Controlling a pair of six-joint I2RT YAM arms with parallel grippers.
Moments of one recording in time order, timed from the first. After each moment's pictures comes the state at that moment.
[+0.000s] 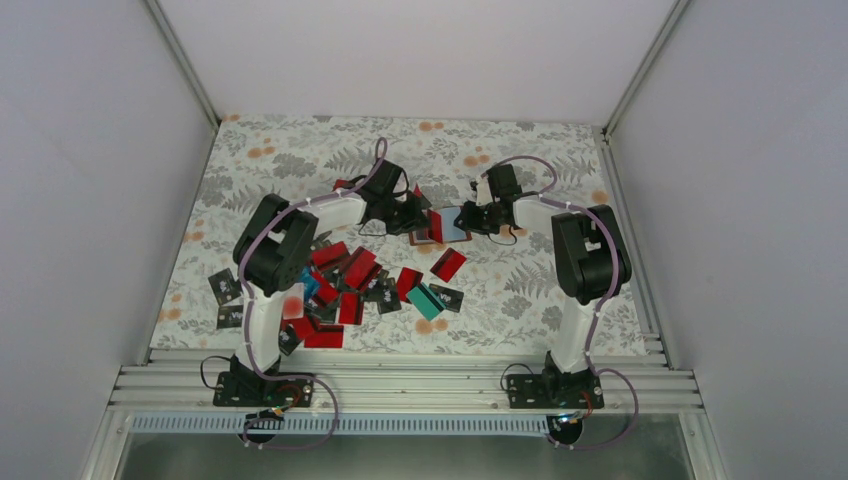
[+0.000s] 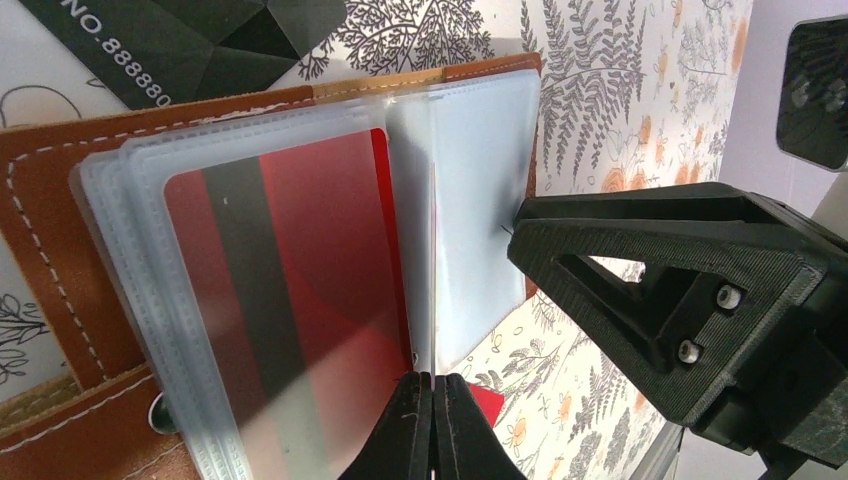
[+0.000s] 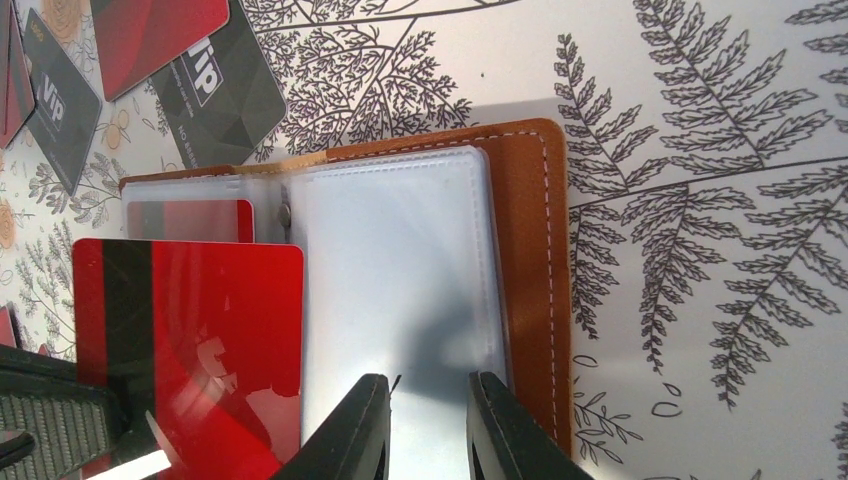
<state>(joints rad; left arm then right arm) -0.54 2.09 1.39 -0.22 0.57 -0.82 0.28 1.94 1.15 -0.27 -0.42 0.36</state>
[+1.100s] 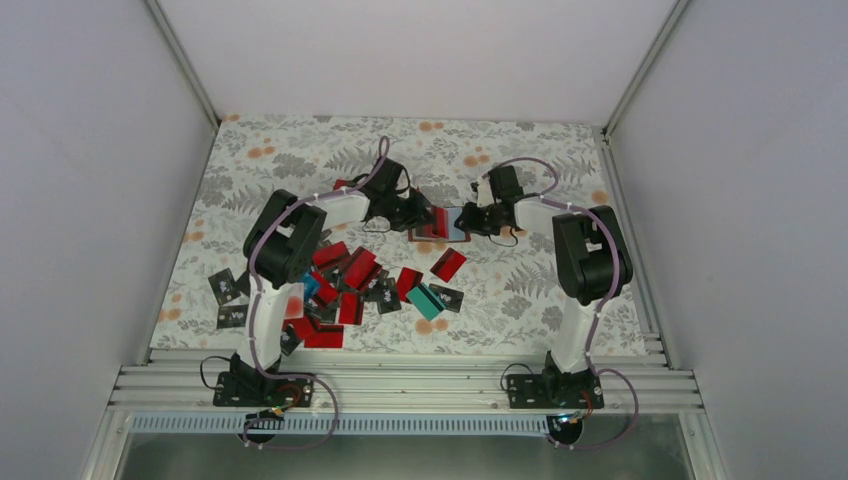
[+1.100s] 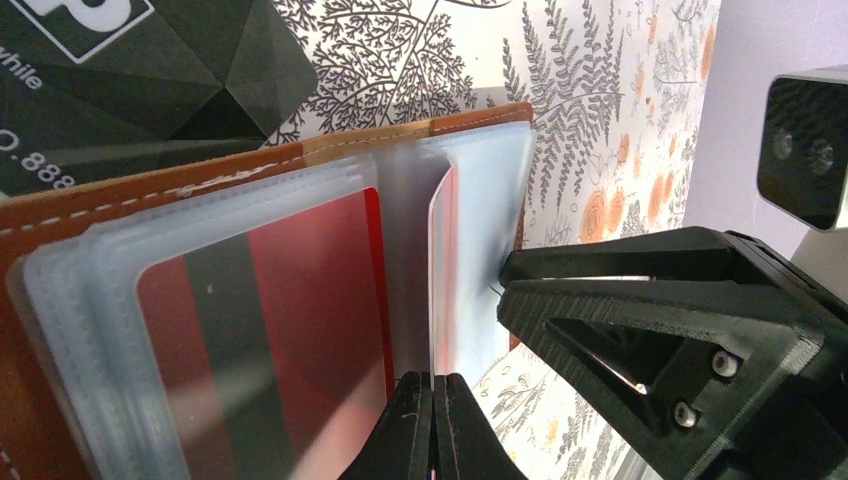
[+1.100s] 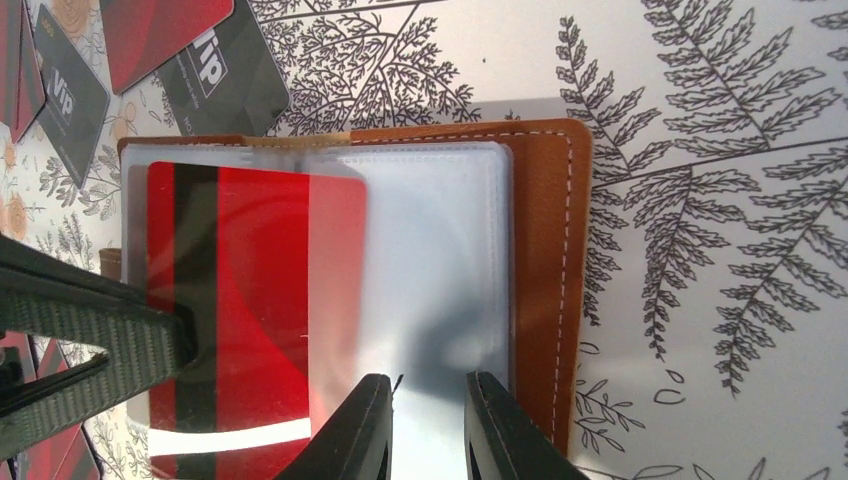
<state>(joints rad) -0.52 2.18 1.44 -0.15 0.65 -0.82 0.27 1.94 1.13 -0.26 -0.44 0.36</state>
